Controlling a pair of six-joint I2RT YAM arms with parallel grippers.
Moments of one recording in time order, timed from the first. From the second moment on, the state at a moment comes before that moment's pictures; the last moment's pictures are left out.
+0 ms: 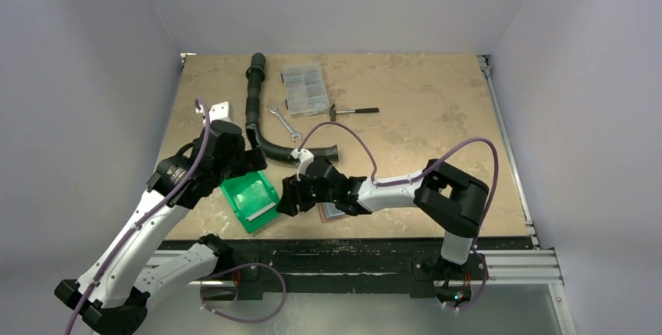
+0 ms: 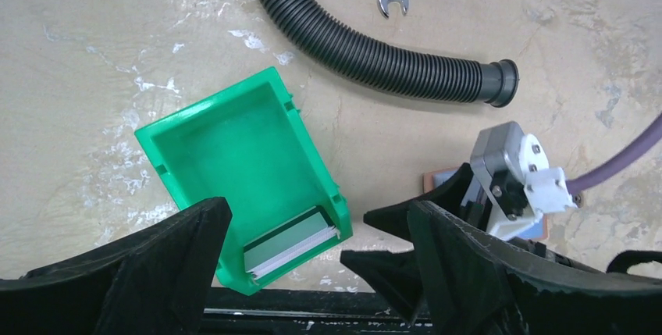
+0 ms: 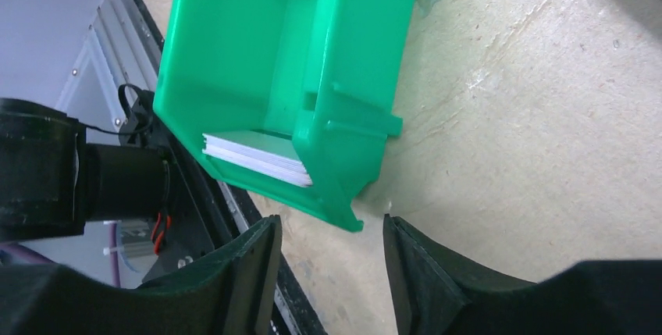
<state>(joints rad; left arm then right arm) -0.55 0.89 1.11 -1.02 -0.37 -0.65 1.12 1.79 0.90 0.37 -0.14 0.64</state>
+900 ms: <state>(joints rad) -0.55 0.89 0.87 -0.85 -0.21 -0.69 1.03 1.89 1.06 0.28 -0.02 0.57</state>
